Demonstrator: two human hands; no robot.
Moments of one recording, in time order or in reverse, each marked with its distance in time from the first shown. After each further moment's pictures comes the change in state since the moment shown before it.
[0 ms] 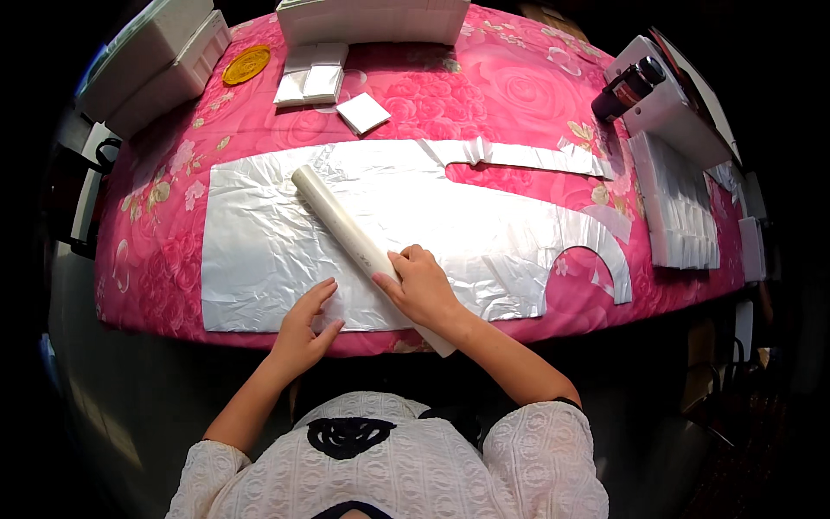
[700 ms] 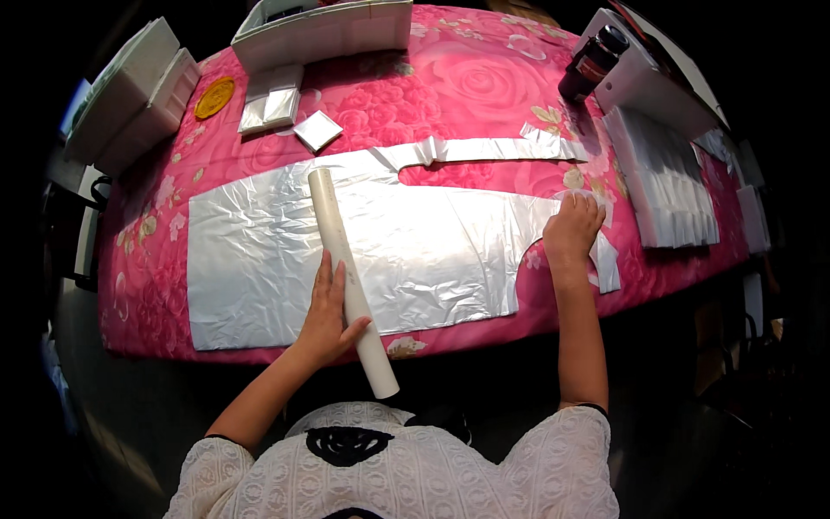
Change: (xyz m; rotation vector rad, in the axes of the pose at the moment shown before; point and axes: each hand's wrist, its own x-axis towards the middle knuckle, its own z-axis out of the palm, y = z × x) left_hand 0.054 0.010 0.069 0.402 0.036 0.323; right_hand -0.038 0.192 -0.160 -1.058 0.642 0.393
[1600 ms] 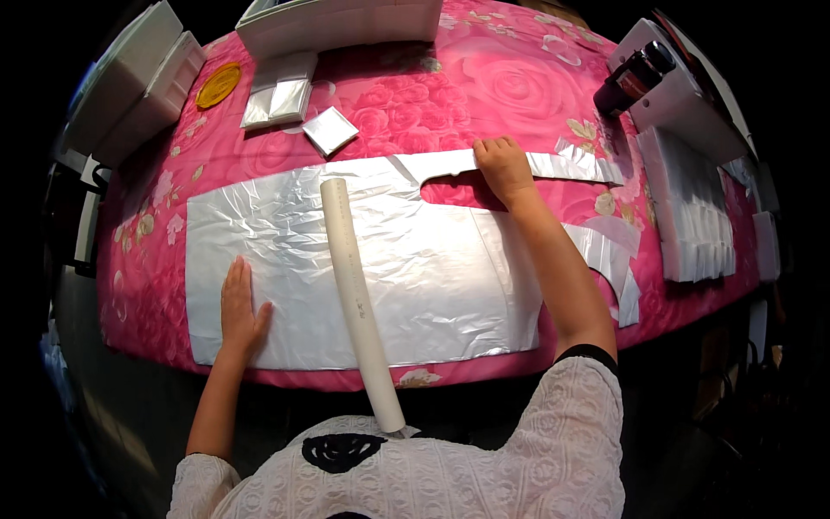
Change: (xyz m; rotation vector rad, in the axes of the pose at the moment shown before) left_hand -0.033 -0.122 -0.083 0.477 0.118 -0.205; right_hand 0.121 -0.130 0.082 0.256 0.194 -0.749
